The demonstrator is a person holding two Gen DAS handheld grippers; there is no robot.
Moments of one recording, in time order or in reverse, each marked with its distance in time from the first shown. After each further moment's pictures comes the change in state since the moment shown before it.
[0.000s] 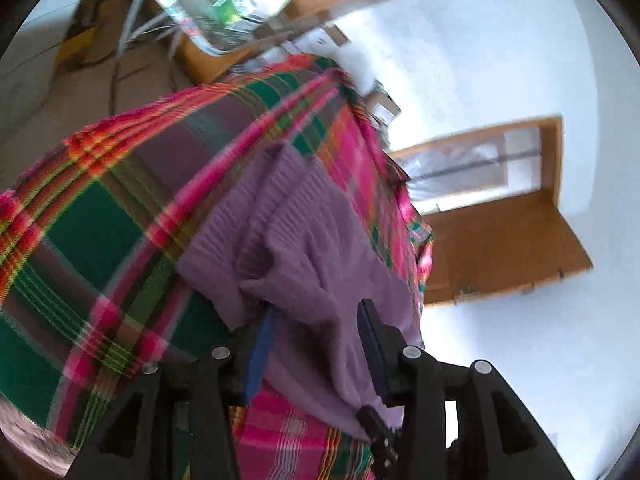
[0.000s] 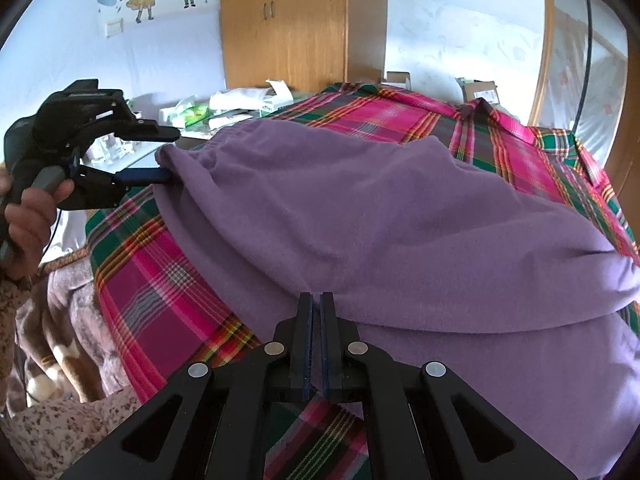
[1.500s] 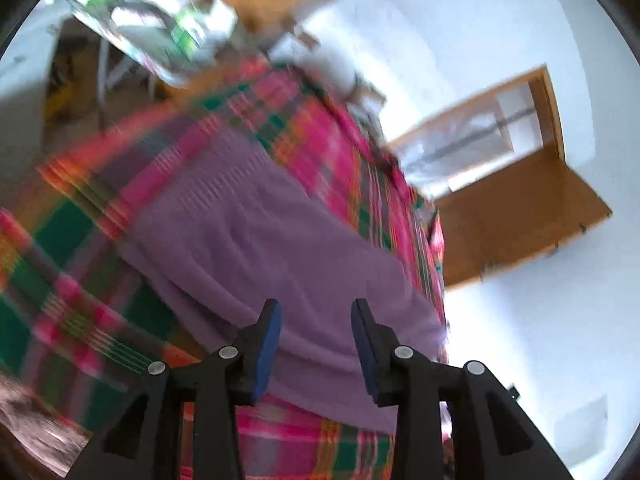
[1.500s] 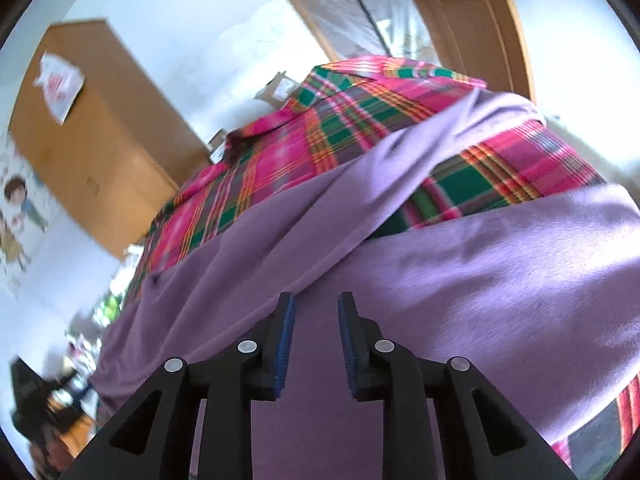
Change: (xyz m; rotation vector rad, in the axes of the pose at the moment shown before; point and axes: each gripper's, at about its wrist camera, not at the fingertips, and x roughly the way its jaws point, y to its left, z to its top) left arm 0.020 -0.065 -0.037 0.238 0.063 0.080; right arm -0.082 -0.237 -0.058 0.831 -0.160 -0.134
